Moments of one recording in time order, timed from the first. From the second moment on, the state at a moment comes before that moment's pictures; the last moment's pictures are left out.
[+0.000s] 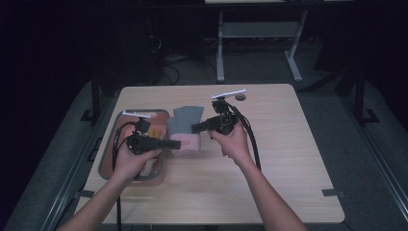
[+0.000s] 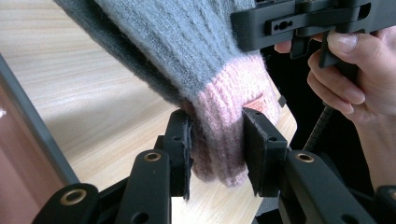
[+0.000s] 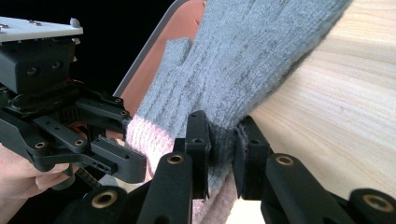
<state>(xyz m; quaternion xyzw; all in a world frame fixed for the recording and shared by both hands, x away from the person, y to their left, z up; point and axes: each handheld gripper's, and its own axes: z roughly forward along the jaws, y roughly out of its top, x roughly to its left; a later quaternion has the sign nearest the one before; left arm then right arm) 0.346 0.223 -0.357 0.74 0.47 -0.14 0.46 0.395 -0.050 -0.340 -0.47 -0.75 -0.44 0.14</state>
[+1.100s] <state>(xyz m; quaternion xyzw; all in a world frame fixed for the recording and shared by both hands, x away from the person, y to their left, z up) 0.345 0.259 -0.354 0.73 0.48 -0.13 0.46 0.405 -0.014 -0.342 -0.45 -0.76 -0.44 0.16</state>
